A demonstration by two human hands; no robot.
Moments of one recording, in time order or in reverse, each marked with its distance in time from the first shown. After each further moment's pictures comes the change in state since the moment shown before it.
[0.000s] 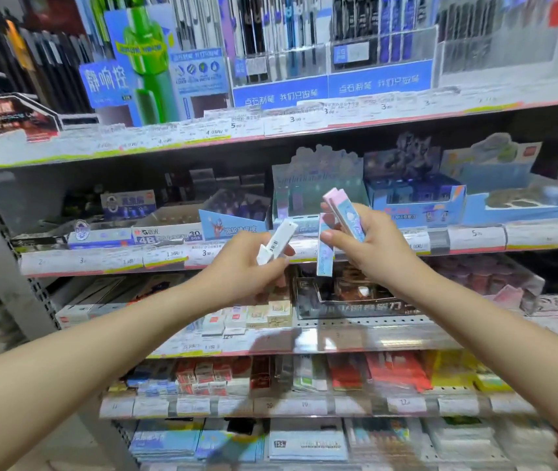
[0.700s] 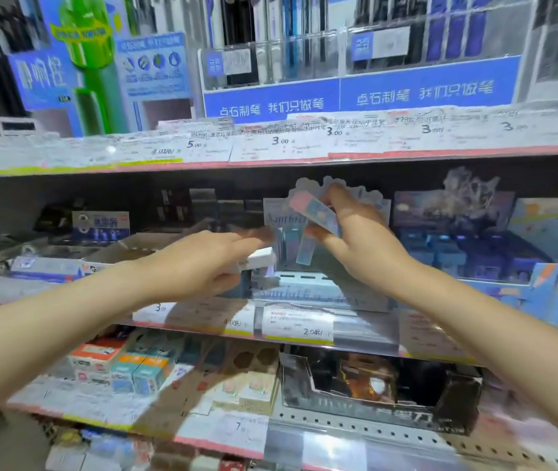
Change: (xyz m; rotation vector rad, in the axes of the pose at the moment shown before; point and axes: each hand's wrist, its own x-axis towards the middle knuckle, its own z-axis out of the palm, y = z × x) left_hand 0.128 -0.061 -0.041 0.959 -0.025 0.289; right_hand 0.144 0.071 -0.015 -0.469 -0.121 -0.307
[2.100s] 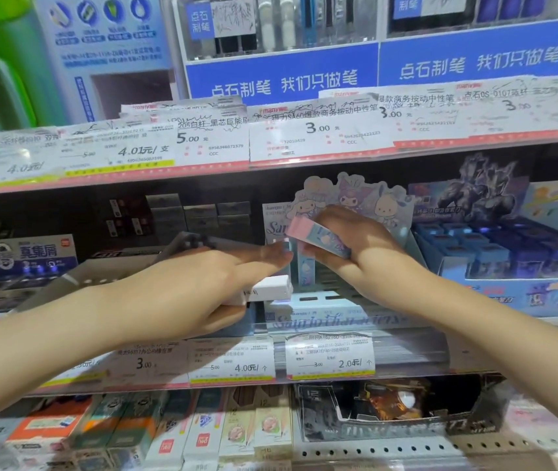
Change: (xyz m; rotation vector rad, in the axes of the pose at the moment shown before) left_hand 0.015 -0.039 0.021 0.028 0.159 0.369; right_hand 0.015 0.005 0.032 -0.056 -0.038 -0.023
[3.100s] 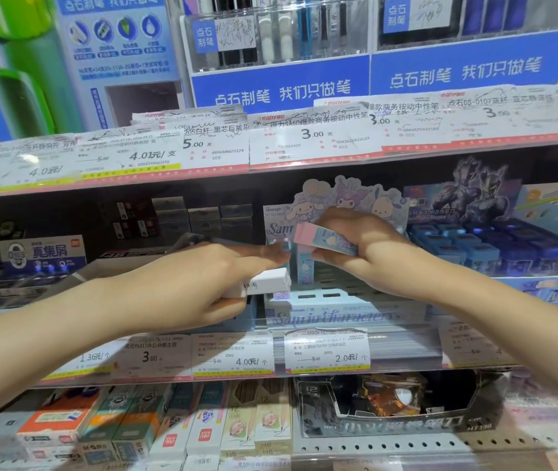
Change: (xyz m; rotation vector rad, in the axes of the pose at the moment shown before) left_hand 0.001 0.010 -0.018 -0.048 -0.104 -0.107; right_hand -0.001 0.004 -0.017 0.024 -0.097 -0.064
